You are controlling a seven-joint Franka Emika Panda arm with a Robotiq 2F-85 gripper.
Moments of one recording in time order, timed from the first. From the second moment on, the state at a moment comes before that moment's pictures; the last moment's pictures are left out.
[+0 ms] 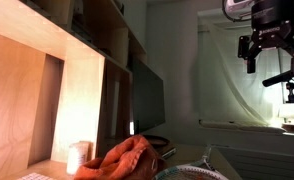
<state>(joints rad) 0.14 0.01 0.14 -1.95 -0.42 1.89 -0.49</state>
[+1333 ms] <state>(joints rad) 0.18 0.24 0.19 -1.78 -0.31 2.08 -0.57</state>
